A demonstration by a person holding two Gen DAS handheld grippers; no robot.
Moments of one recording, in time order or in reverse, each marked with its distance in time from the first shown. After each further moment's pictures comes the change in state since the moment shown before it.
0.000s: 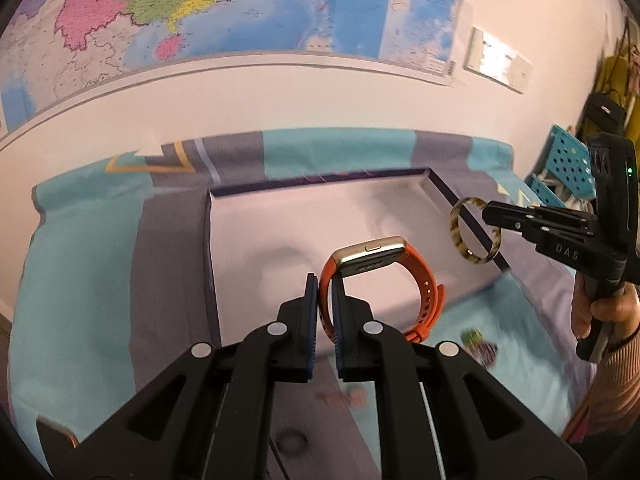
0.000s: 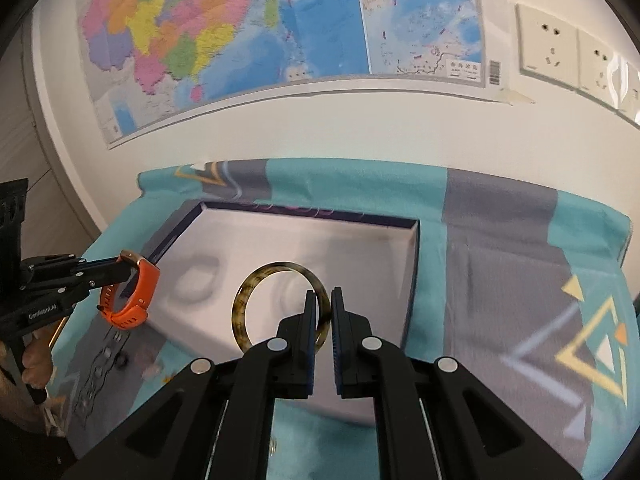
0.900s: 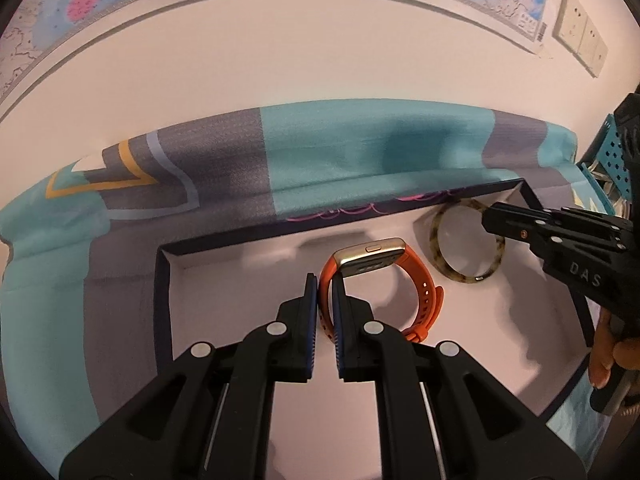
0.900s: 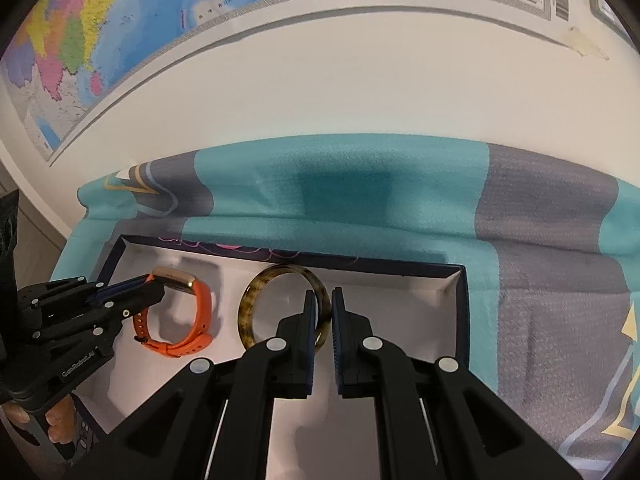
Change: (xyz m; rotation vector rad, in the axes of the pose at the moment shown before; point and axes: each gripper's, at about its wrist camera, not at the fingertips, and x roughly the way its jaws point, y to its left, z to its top) left arm 0.138 0.019 0.062 -0.002 0.189 0.075; right arm 0.120 -0.016 0.054 0.134 0.183 -0.054
